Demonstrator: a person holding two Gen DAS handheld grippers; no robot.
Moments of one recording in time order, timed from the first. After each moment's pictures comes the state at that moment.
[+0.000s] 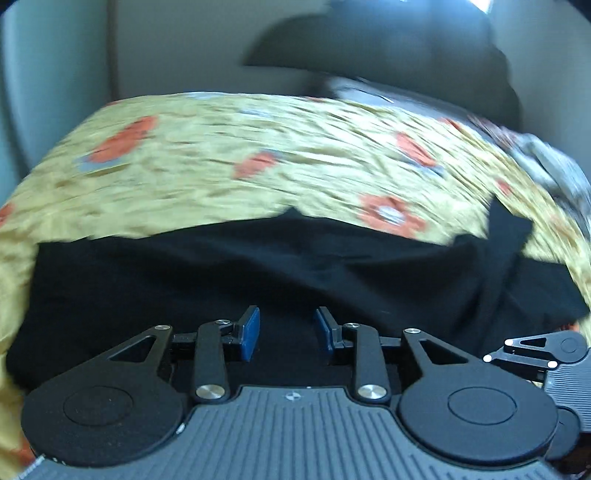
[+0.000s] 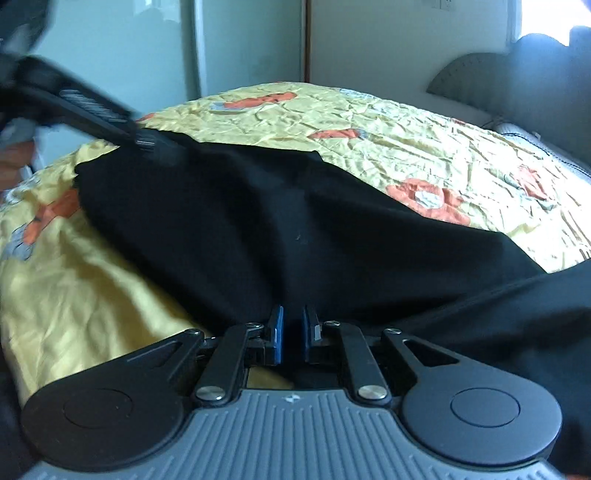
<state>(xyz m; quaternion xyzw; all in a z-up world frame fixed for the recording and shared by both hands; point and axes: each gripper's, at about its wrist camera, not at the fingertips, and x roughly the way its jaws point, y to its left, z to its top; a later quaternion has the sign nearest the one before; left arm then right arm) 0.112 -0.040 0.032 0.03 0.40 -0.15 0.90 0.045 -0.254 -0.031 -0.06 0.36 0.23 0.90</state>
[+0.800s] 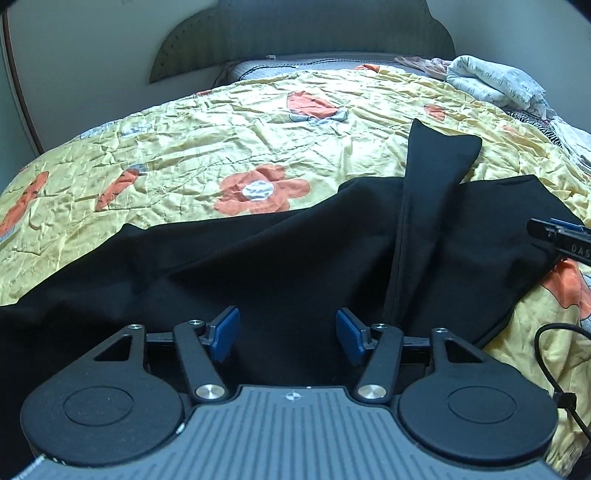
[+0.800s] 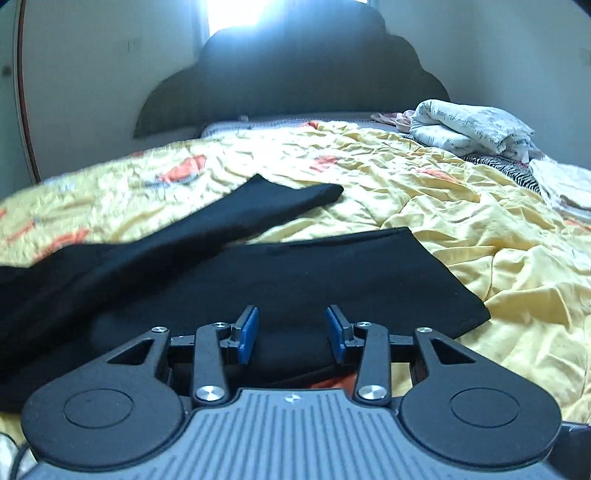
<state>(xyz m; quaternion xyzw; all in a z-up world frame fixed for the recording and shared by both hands) 0.104 -0.175 -0.014 0.14 0.39 -0.22 0.88 -0.003 -0.456 -0.047 0.11 0.28 -0.19 0.94</state>
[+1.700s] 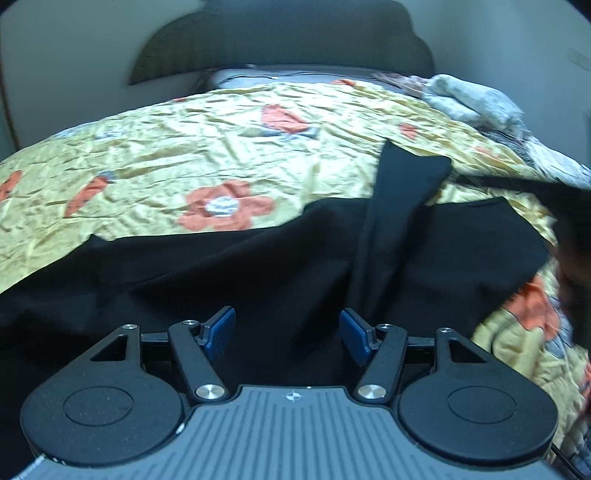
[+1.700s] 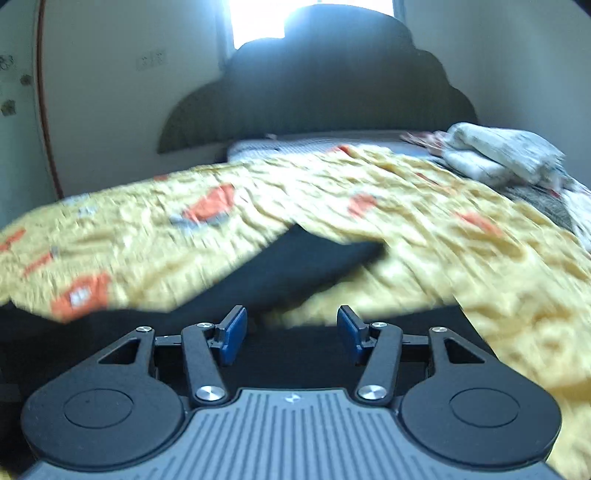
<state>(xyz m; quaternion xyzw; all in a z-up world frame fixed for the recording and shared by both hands) 0.103 -0.185 -0.008 0.10 0.38 -0.28 0.88 0.083 -0.462 -0.004 0.10 0.27 -0.14 0.95</state>
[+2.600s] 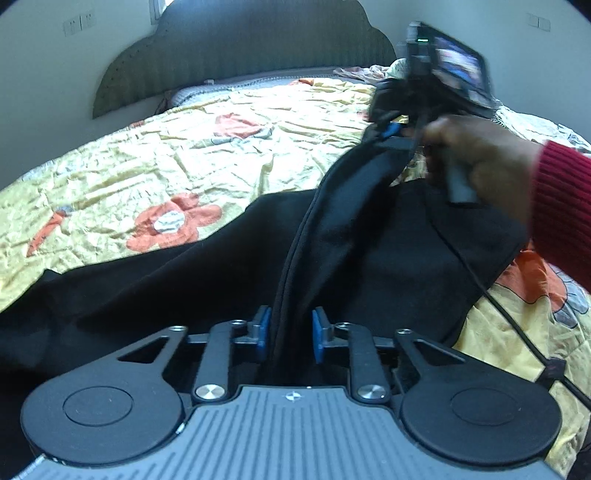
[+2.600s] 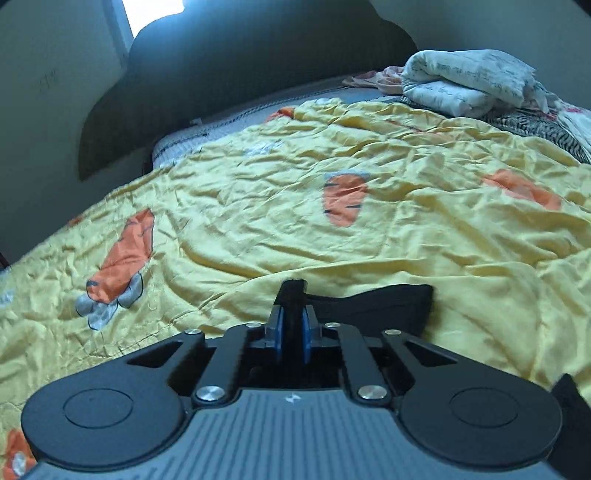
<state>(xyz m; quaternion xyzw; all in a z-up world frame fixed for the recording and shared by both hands) 0.093 -0.218 -0.033 0.16 0.33 -0.31 0.88 0.193 -0.549 -0.040 0.24 0.28 -0.24 0.90</state>
